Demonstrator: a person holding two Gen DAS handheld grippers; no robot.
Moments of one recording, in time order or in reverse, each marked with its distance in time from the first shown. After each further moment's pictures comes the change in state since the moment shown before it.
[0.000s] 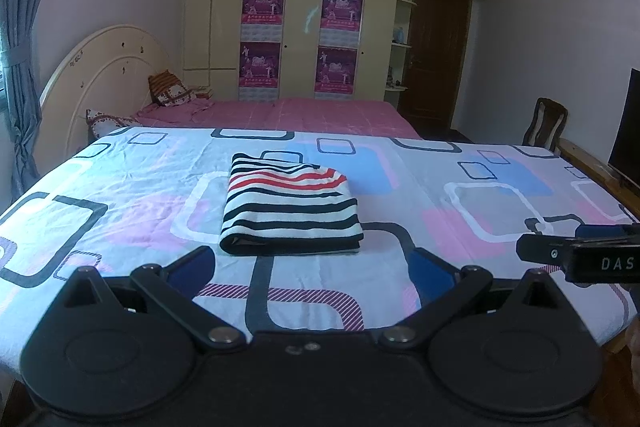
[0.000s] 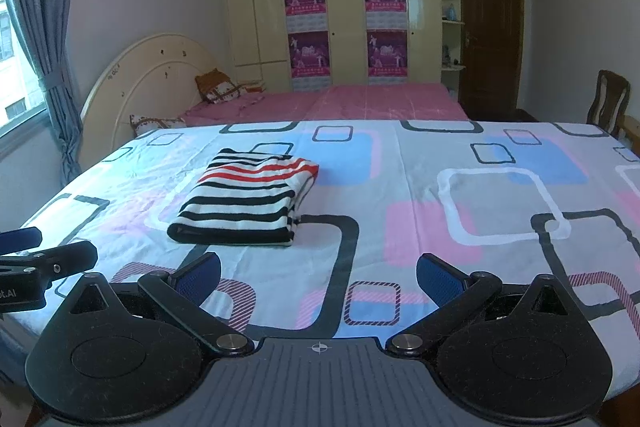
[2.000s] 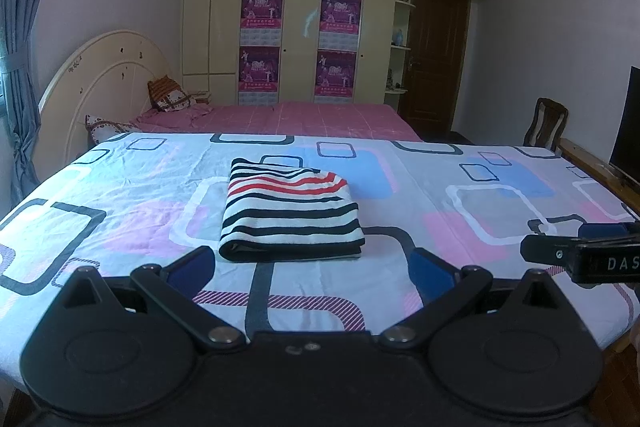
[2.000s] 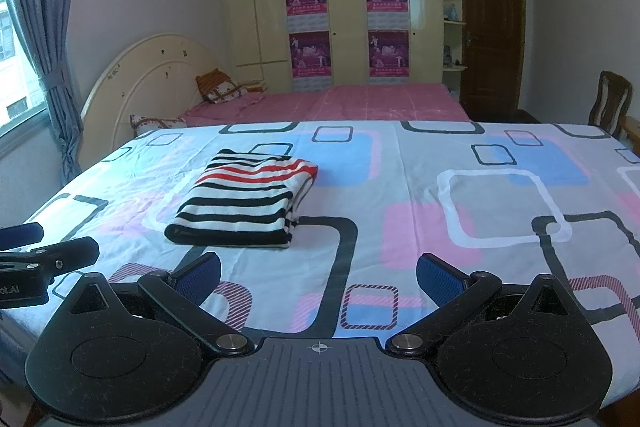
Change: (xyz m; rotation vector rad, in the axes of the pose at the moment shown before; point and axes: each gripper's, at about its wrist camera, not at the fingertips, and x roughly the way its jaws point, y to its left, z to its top) left arm 0.004 -0.002 0.003 0.011 -0.011 0.001; right arm 0.005 -0.001 0.002 -0.003 -0.002 0.003
